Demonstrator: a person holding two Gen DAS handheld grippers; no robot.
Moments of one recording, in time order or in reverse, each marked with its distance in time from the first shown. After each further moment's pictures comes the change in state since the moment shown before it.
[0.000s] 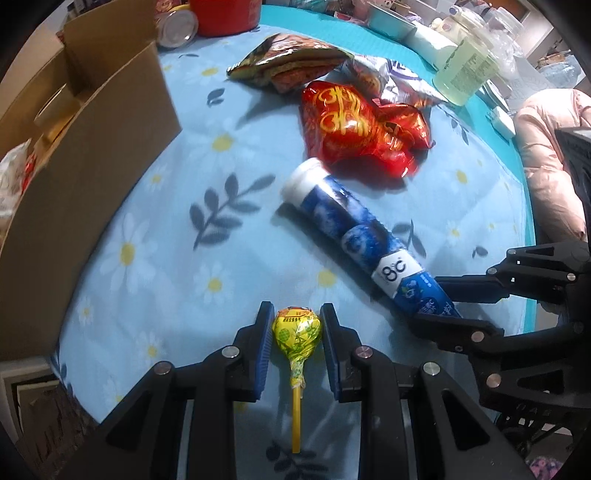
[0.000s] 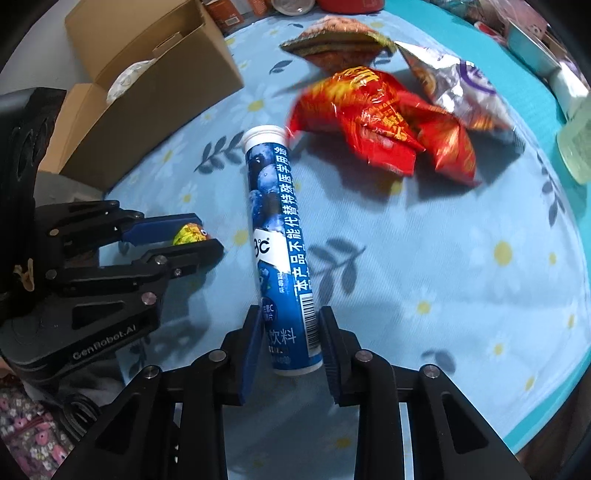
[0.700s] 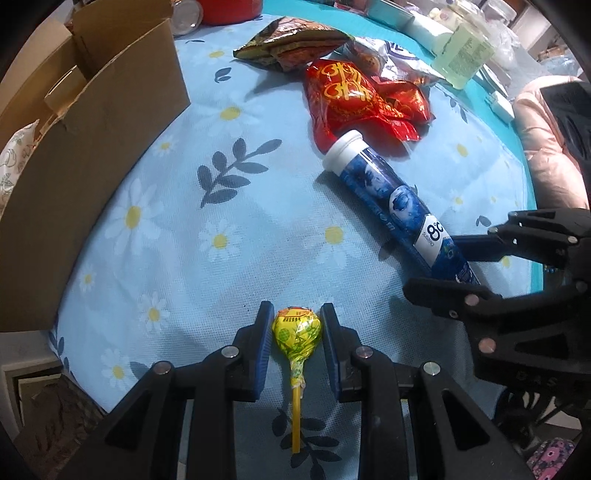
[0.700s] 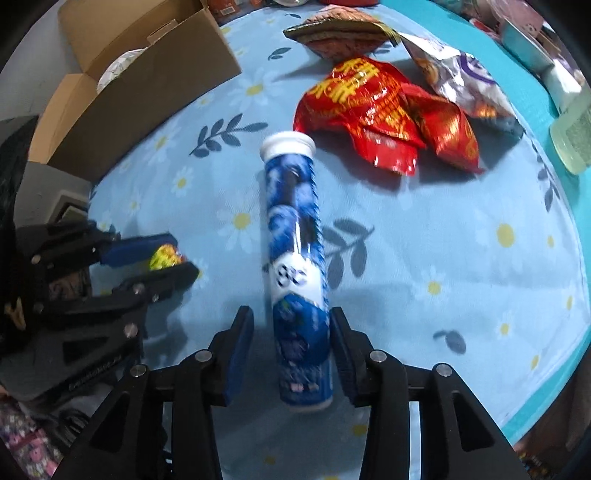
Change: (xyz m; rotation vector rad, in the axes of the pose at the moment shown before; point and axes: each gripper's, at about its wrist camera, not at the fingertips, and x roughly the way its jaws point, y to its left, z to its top) left arm 0.004 -0.002 -0.011 0.011 0.014 0.011; right arm 0.019 0.026 0.014 0.009 -0.005 -0.070
